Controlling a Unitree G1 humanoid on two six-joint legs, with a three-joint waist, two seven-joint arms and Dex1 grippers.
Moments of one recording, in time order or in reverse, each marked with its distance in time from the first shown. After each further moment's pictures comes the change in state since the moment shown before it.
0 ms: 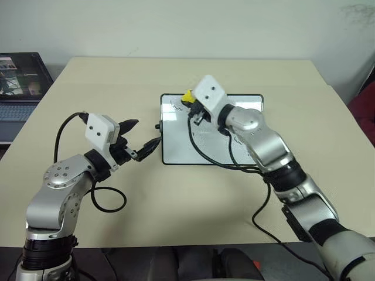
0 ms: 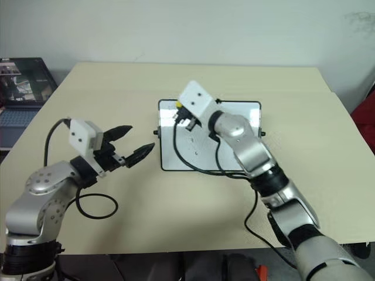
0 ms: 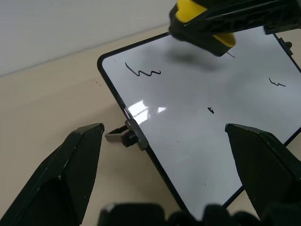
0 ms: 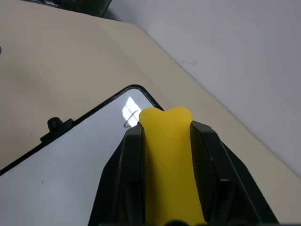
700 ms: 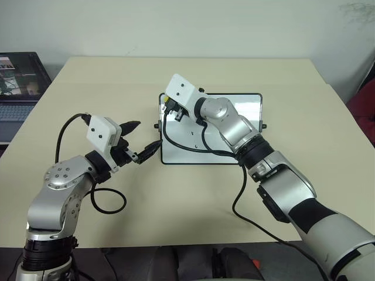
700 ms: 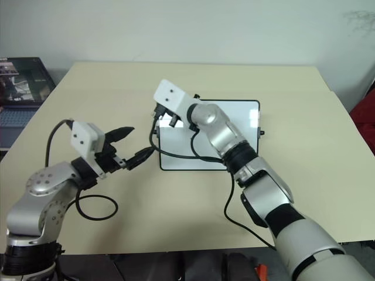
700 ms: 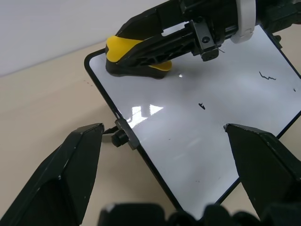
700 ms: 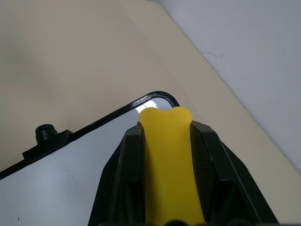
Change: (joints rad) left arm 0.009 -0.002 -0.012 0.001 0.022 -0.027 -0.024; right arm -0.251 0.164 -0.006 0.588 -0.121 -0.246 0.061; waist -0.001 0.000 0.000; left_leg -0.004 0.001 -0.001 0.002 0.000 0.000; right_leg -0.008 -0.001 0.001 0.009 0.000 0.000
